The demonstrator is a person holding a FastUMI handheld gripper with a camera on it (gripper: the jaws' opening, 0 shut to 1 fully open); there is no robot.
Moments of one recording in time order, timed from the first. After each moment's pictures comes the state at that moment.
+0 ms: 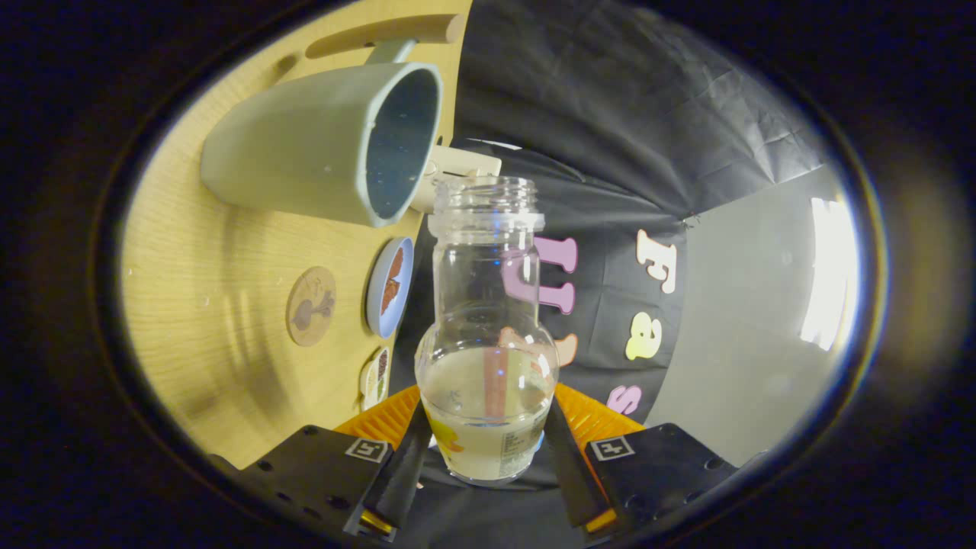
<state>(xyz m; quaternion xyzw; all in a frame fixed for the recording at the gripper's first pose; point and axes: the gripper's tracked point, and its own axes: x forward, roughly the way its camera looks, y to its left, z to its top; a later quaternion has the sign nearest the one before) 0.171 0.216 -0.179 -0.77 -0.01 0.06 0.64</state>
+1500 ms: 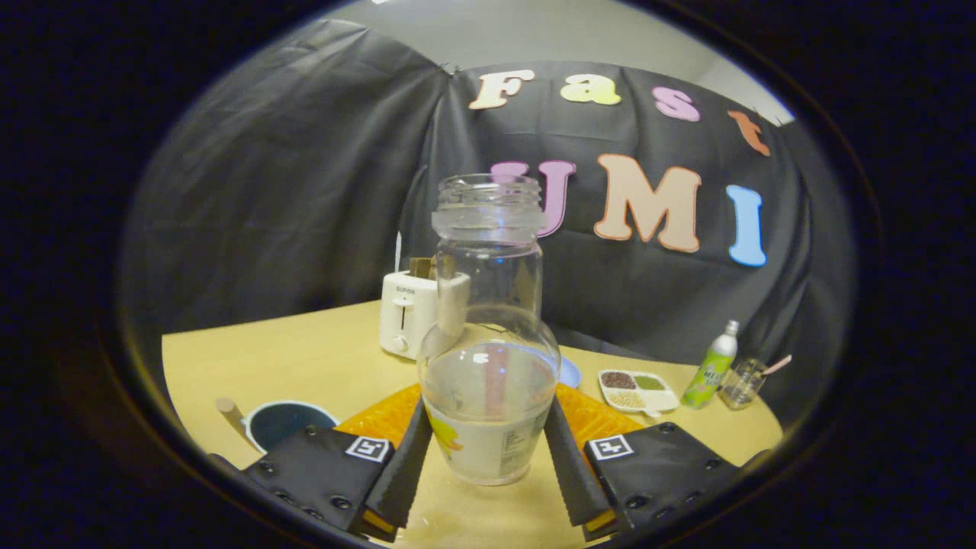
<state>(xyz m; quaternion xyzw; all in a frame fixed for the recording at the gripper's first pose) 0.223 0.240 -0.211 -0.02 0.16 0.15 0.98</state>
